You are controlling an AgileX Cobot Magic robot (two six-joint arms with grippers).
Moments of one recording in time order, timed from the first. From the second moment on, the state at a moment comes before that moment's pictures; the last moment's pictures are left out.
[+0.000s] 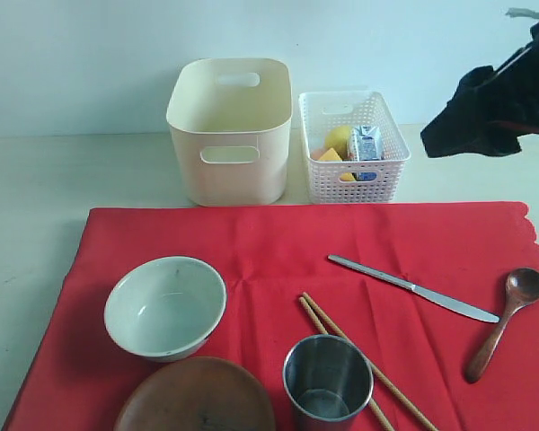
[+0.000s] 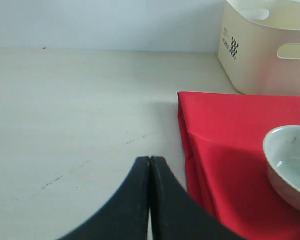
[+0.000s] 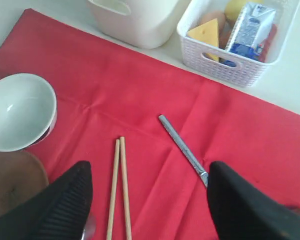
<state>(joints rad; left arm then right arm) -0.02 0.01 0.00 -0.06 0.37 0.02 0.30 1.18 -1.02 0.29 0.83 -0.26</state>
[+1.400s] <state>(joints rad) -0.02 0.01 0.00 -0.06 0.37 0.02 0.59 1.68 -0.96 0.19 0.88 -0.21</state>
